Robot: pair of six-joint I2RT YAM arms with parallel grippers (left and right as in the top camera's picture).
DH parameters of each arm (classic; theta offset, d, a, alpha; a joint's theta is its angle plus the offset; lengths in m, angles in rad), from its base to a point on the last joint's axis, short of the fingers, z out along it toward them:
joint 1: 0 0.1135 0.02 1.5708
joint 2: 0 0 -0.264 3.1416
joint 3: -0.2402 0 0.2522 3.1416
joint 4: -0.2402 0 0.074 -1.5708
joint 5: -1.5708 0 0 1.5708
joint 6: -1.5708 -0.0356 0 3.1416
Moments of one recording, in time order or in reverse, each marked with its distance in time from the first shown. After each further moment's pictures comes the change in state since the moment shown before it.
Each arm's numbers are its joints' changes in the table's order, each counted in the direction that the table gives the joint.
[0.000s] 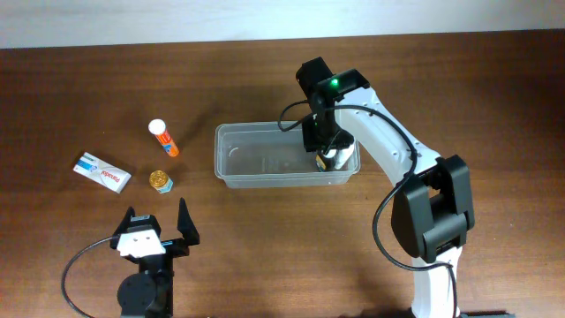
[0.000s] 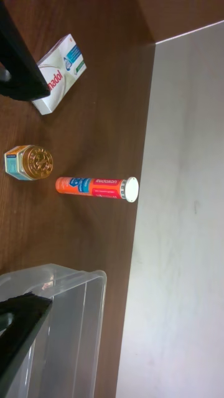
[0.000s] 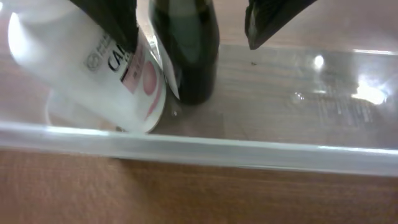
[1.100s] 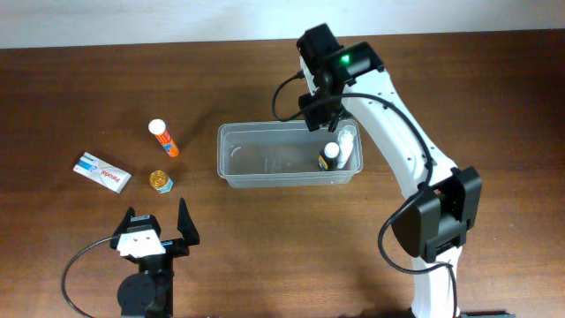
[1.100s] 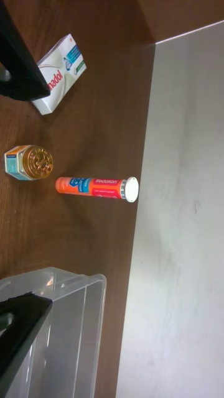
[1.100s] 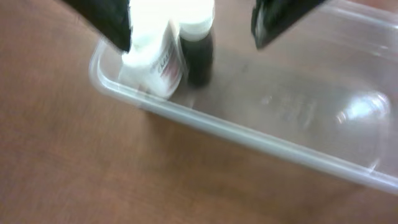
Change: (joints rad) left arm 0.000 0.000 0.000 0.000 0.000 0.000; right arm 0.000 -0.001 -0.327 -0.189 -0.019 0.267
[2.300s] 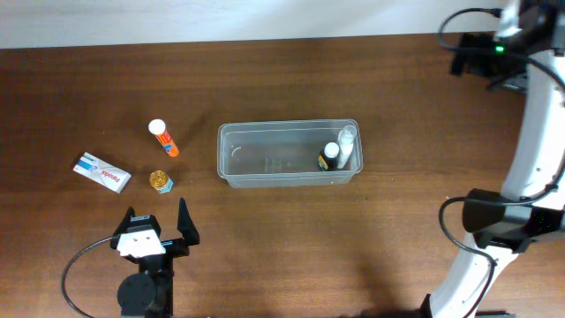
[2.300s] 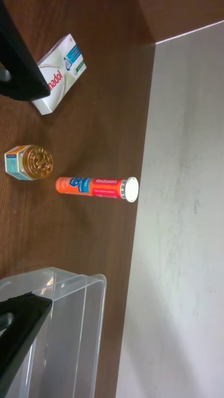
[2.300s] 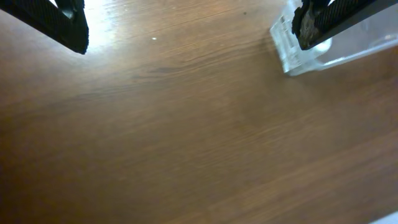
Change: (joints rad) left arm 0.000 0.000 0.000 0.000 0.000 0.000; right arm -0.648 0.023 -0.476 -0.330 0.056 -0.051
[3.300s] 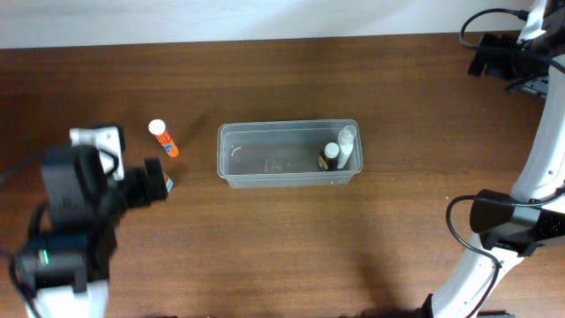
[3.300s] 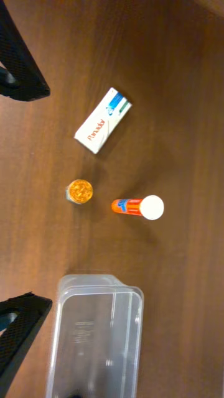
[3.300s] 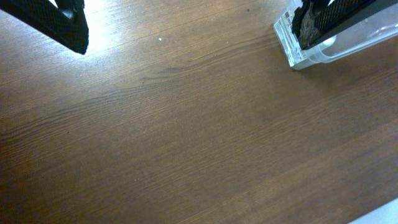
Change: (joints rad) left arm 0.138 -1.003 -1.194 -0.875 -0.120 -0.080; right arm -0.058 0.007 0.000 0.000 0.019 0.000
